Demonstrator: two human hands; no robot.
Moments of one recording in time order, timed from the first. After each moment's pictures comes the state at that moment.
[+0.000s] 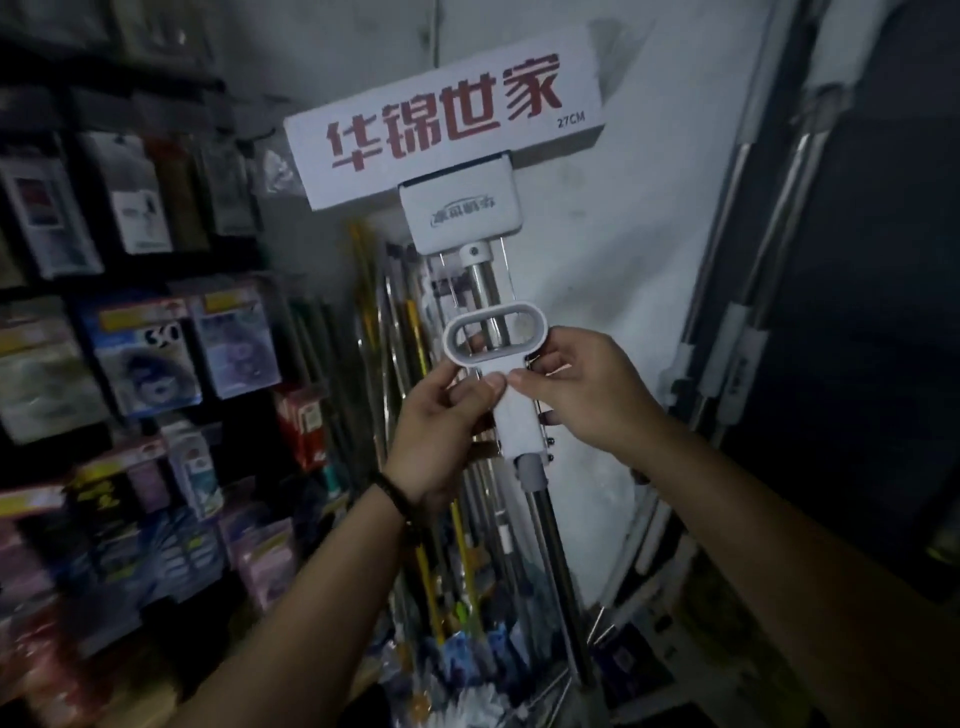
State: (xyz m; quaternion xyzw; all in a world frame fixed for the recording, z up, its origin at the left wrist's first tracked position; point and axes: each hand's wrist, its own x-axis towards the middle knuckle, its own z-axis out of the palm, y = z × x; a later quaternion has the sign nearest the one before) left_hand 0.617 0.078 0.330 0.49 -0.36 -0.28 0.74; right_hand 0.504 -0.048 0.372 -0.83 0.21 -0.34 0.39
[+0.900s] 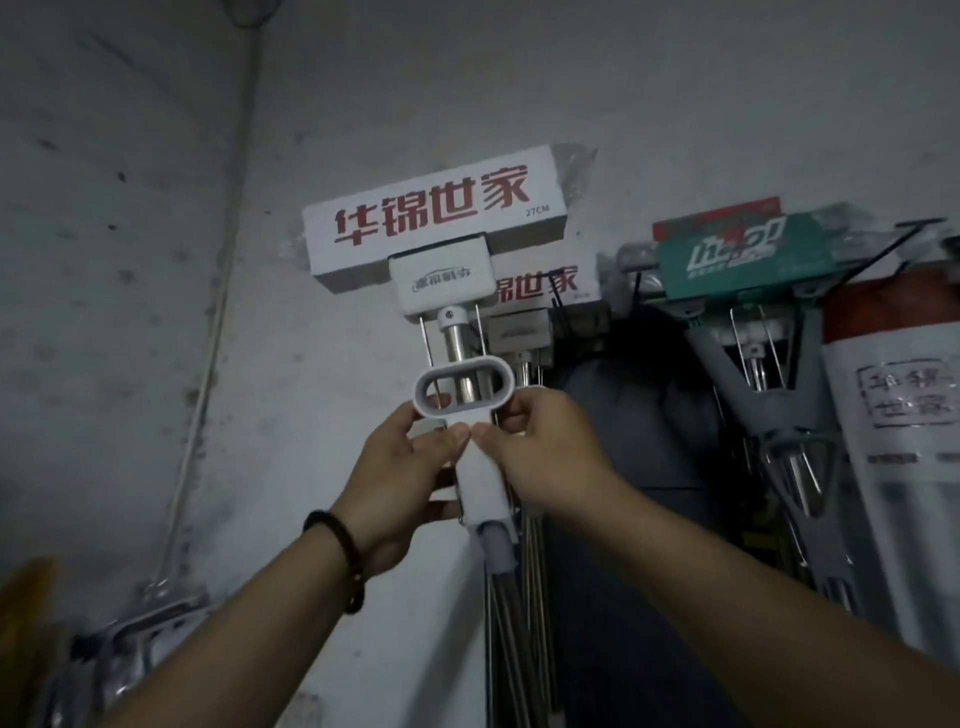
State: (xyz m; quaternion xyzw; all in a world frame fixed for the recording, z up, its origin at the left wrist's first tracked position) left_hand 0.562 -0.091 0.643 0.32 -0.62 -0.25 0.67; right_hand 0.414 -0.137 0.664 -0.75 0.27 -0.58 0.16
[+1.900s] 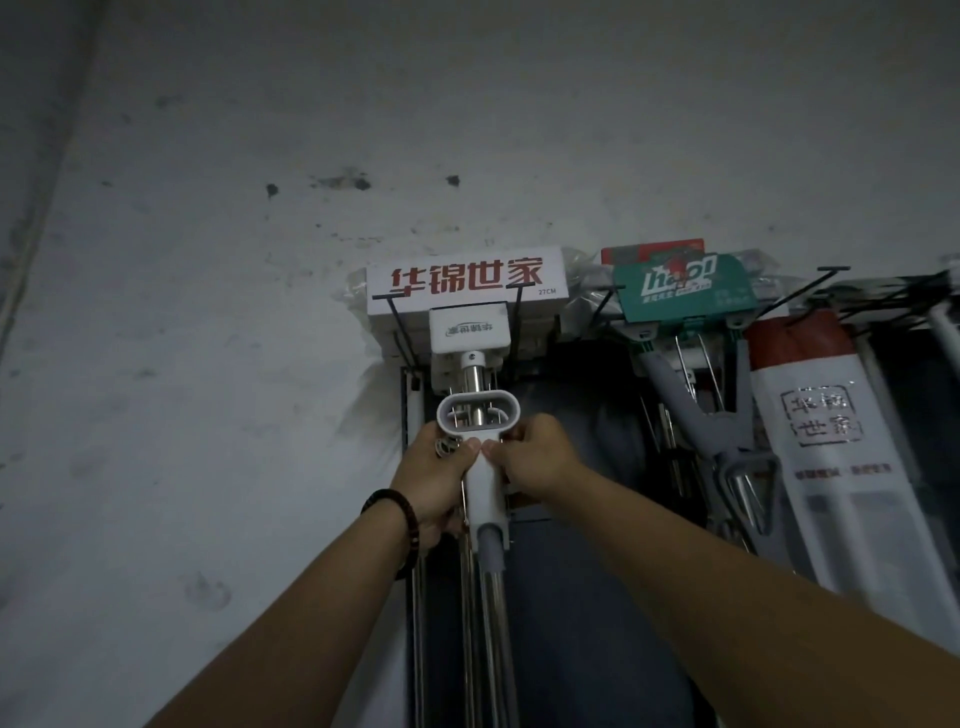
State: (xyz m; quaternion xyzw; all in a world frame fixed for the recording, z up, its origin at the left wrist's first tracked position) left_hand 0.568 -0.273 0.675 0.30 -0.65 -0.35 0.61; right_hand 0.433 -0.261 0.691 -0.64 0.41 -0.62 0.18
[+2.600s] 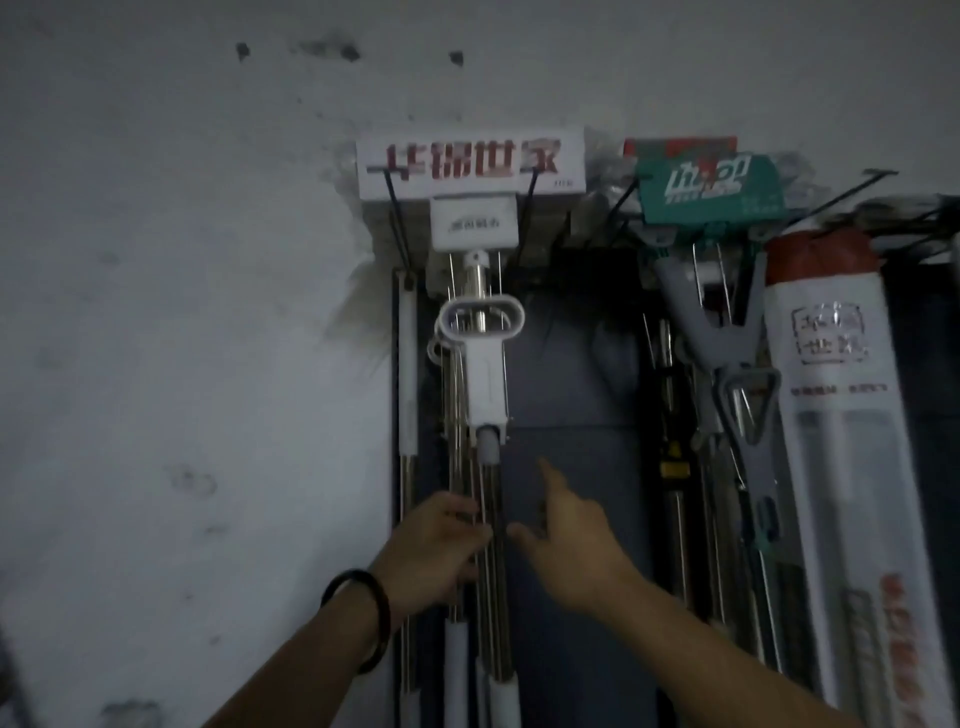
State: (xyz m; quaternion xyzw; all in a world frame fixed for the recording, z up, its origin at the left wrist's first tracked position) left_hand 0.587 -0.274 0.523 0.43 -0.70 -0.36 0.45; right_hand 0.406 -0.249 0.526 -0.69 0.57 -0.43 0.05
